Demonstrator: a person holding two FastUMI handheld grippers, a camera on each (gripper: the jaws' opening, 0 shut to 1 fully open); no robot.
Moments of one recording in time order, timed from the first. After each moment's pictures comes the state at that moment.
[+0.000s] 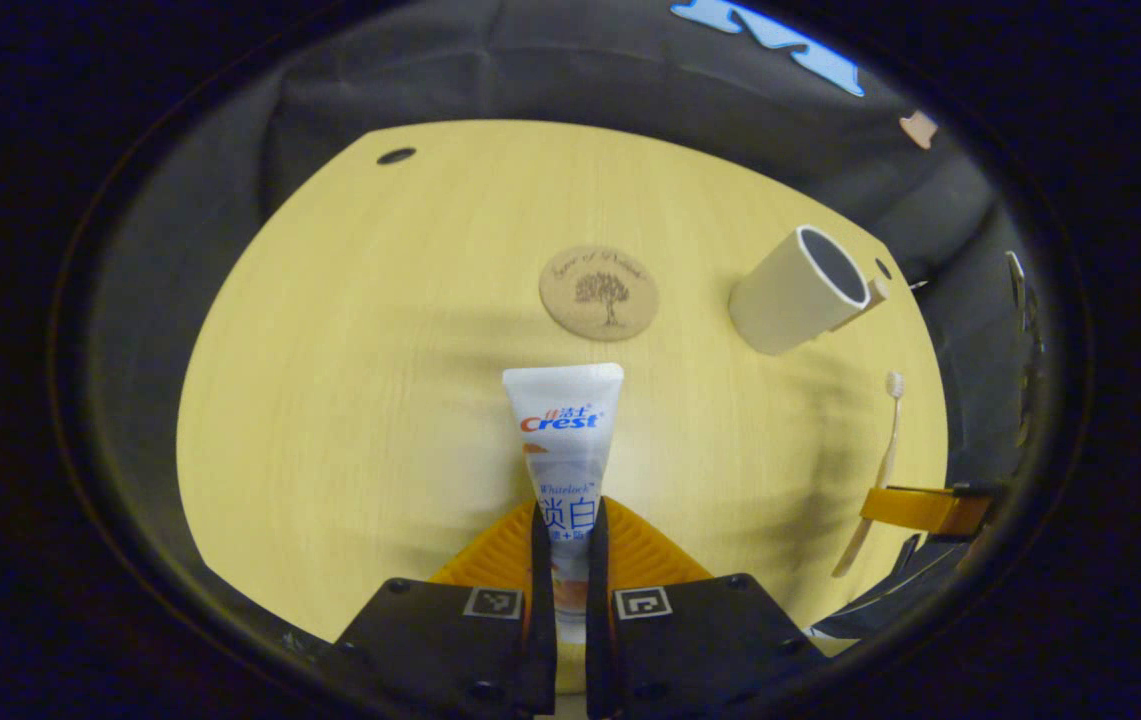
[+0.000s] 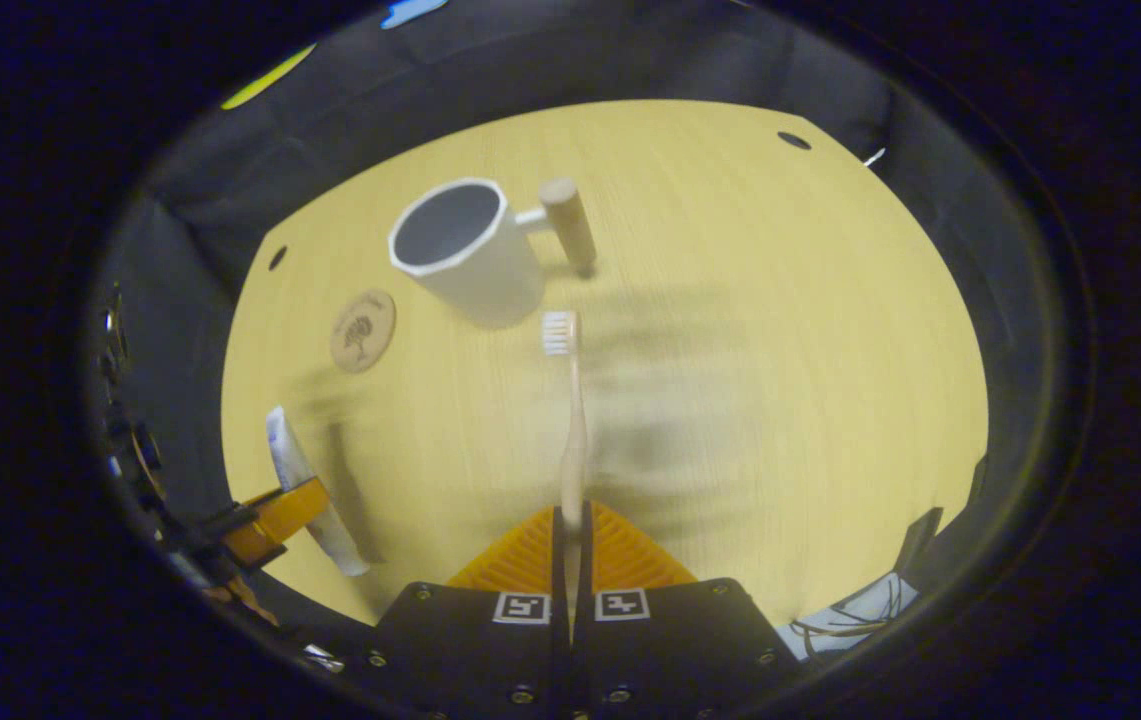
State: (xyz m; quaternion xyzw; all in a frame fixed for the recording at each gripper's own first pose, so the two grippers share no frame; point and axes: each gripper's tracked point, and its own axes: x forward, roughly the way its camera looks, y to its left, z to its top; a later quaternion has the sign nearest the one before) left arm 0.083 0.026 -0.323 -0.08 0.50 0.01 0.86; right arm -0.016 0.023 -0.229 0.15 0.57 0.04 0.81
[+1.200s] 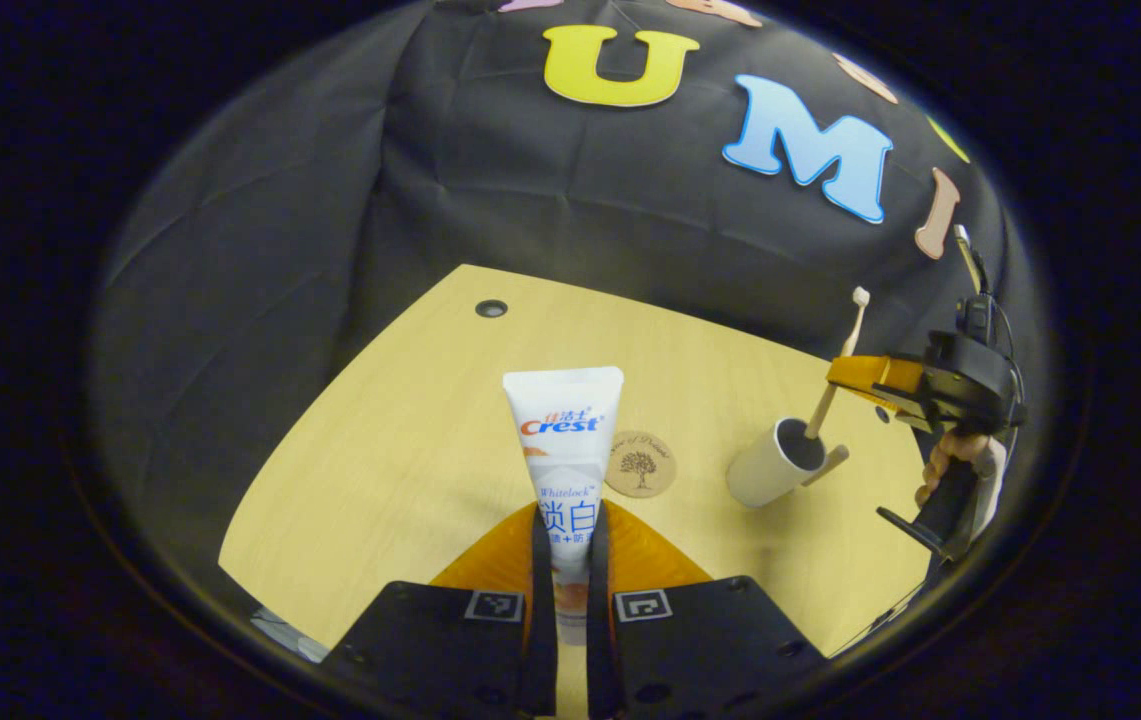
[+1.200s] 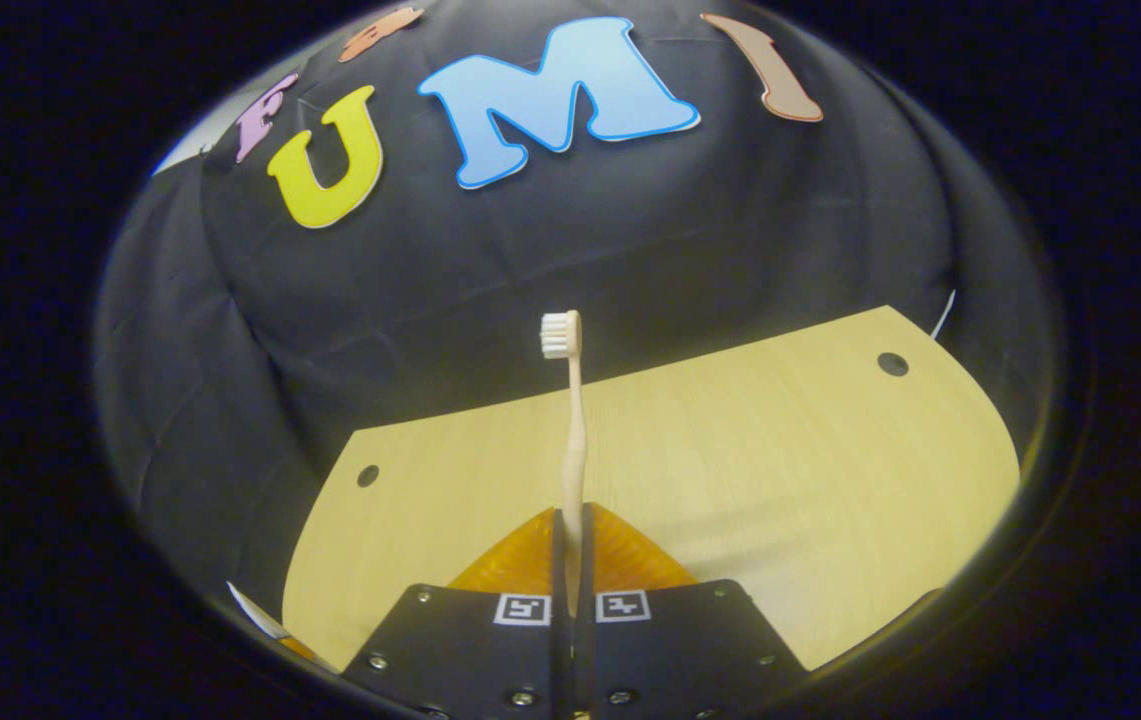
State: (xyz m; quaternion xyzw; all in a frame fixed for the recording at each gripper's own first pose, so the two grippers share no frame) left arm 0.087 0.085 -0.197 -0.13 0.33 0.11 0.93; right arm 0.194 0.049 -0.142 0.18 0.28 0.09 0.94
